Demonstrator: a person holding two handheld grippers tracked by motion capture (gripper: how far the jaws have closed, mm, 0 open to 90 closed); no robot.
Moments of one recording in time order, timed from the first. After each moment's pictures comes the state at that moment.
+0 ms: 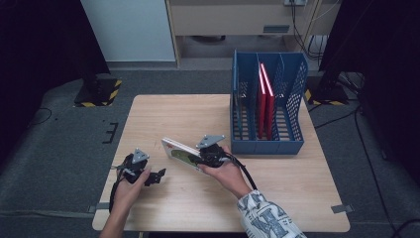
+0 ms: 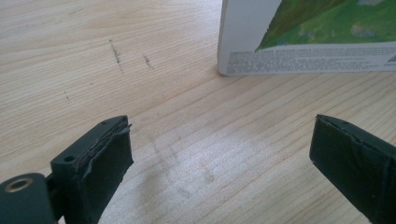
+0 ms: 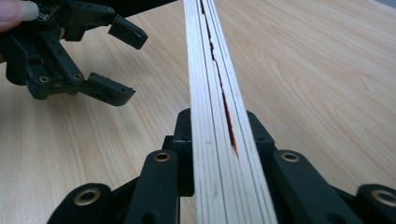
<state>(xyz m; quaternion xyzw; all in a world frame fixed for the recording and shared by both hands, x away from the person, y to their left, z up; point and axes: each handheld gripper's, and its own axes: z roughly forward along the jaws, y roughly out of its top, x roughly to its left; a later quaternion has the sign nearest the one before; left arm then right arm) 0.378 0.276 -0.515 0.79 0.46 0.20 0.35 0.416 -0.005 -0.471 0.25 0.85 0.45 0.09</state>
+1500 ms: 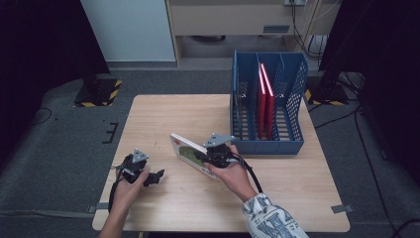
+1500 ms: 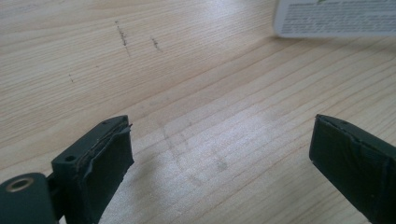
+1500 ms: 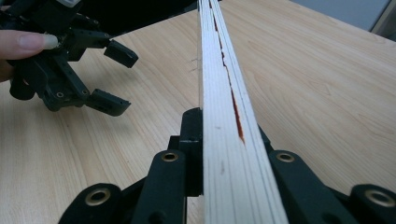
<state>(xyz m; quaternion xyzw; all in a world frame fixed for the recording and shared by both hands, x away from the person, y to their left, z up) 0.380 0.281 -0.520 0.80 0.47 0.19 0.33 0.407 -0.024 -0.455 0.27 0.83 0.47 0.12</state>
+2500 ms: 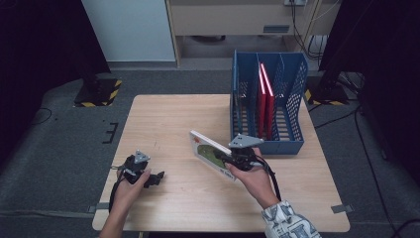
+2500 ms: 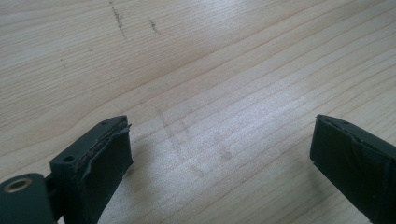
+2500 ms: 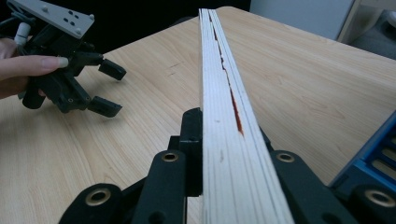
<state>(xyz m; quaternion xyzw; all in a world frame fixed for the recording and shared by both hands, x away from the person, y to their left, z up) 0.382 0.280 -0.527 0.81 0.47 0.18 0.31 0.388 -0.086 -0.437 0.31 0.80 0.49 0.13</state>
